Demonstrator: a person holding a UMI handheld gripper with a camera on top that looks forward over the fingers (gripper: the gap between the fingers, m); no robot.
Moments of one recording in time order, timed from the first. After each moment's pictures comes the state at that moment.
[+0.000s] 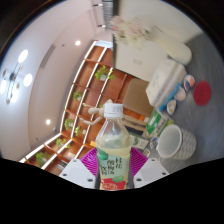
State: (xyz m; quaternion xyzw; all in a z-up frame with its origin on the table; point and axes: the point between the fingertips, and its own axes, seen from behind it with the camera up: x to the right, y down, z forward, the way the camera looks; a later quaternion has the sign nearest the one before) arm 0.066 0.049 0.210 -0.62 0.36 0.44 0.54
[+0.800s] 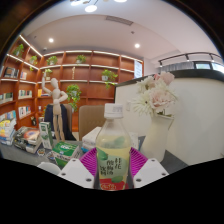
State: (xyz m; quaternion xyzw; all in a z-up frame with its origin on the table) arm 0.309 0.075 0.141 -0.77 0.07 -0.10 0.63
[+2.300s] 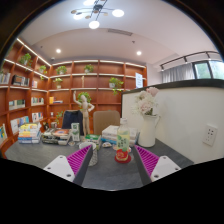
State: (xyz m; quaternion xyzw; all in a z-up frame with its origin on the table) arm 0.226 -0.150 0.184 -0.75 0.05 -0.06 0.65
